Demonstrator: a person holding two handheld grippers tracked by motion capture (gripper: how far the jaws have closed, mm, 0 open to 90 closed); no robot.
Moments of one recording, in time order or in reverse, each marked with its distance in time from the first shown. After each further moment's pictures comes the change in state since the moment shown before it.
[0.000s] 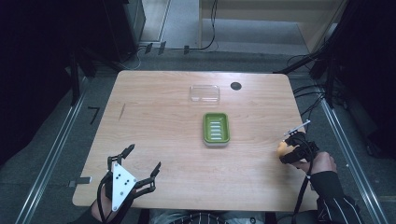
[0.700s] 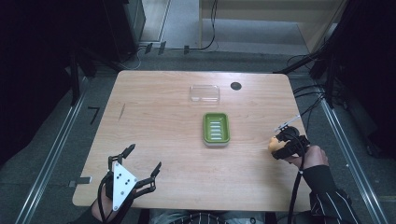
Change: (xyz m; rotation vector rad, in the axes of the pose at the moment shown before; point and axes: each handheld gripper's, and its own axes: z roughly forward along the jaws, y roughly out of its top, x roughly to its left) left arm 0.000 0.000 0.001 0.004 -0.003 0.003; right arm 0.019 0.024 -0.008 -0.034 -0.004 -0.065
